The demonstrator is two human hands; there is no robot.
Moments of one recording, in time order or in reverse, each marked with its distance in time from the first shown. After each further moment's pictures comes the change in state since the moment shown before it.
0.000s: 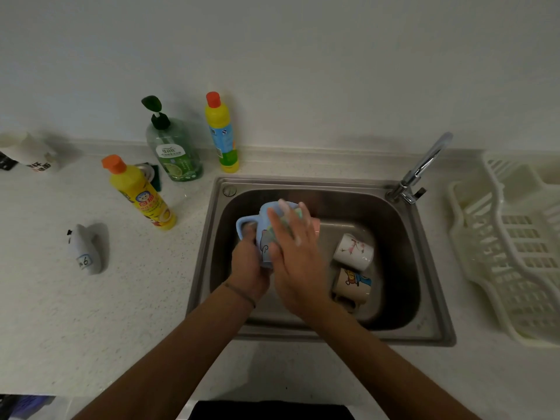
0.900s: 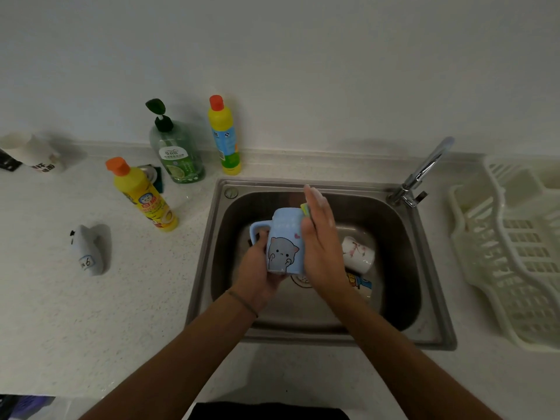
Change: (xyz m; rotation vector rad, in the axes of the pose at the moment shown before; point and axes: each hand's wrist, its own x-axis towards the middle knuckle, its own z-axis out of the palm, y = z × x) left_hand -0.007 -0.005 0.009 0.026 -0.064 -0.062; right_hand 0.023 0.019 -0.029 0.407 0.084 0.224
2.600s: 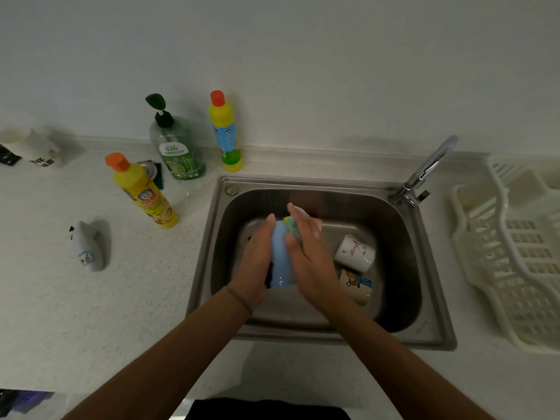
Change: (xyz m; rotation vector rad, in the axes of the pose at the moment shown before) left_hand -0.009 0.011 0.000 0.310 -0.087 0.081; right_hand -0.019 0.004 0.008 0.053 -0.223 0.060
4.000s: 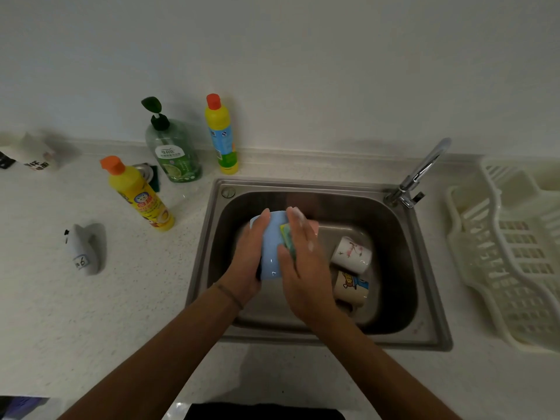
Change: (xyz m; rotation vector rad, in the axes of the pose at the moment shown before) left_hand 0.003 0.011 -0.005 -0.049 -0.059 0.041; right_hand -0.017 0.002 0.013 -0.142 0.123 -0.136
